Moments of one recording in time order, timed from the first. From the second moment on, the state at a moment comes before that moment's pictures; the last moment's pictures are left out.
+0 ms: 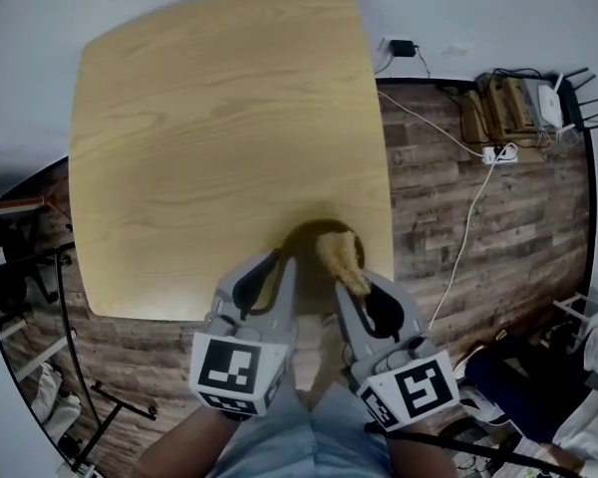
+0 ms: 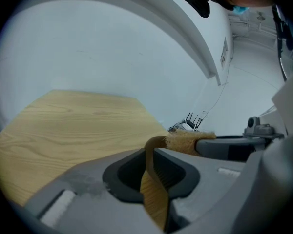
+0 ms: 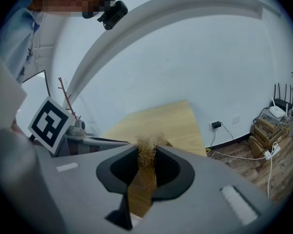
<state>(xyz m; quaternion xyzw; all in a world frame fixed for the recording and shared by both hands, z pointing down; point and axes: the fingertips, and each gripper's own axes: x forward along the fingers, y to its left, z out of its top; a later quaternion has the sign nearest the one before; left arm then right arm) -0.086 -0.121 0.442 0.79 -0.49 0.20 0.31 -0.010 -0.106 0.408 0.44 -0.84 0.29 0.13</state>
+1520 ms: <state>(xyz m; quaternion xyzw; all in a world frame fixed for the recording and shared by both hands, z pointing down) -0.094 -0.122 0.455 0.78 -0.49 0.24 0.30 -0.015 -0.099 0.422 0.43 -0.84 0.29 0.14</state>
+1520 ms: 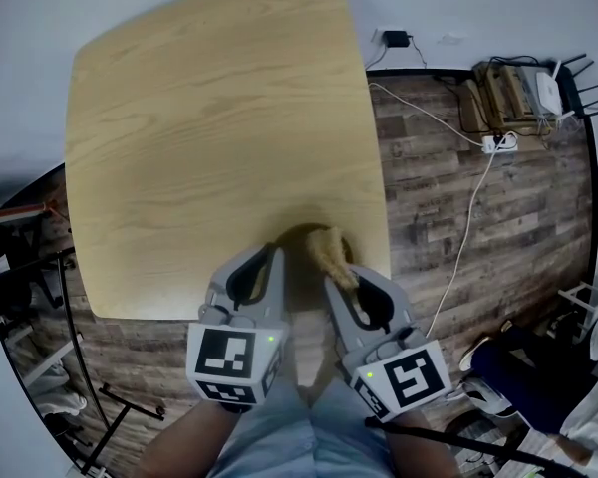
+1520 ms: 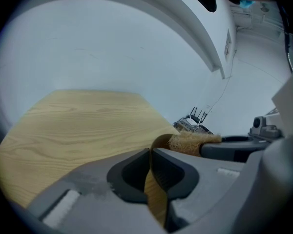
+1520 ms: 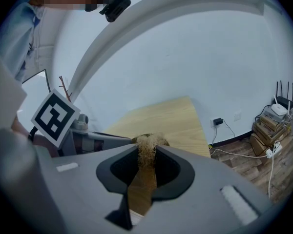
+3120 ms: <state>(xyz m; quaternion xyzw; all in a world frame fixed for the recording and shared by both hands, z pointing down) -0.086 -0.139 0.433 0.81 -0.47 0.23 0.27 -0.069 -0.070 0.436 0.26 -0.89 0.27 0.26</state>
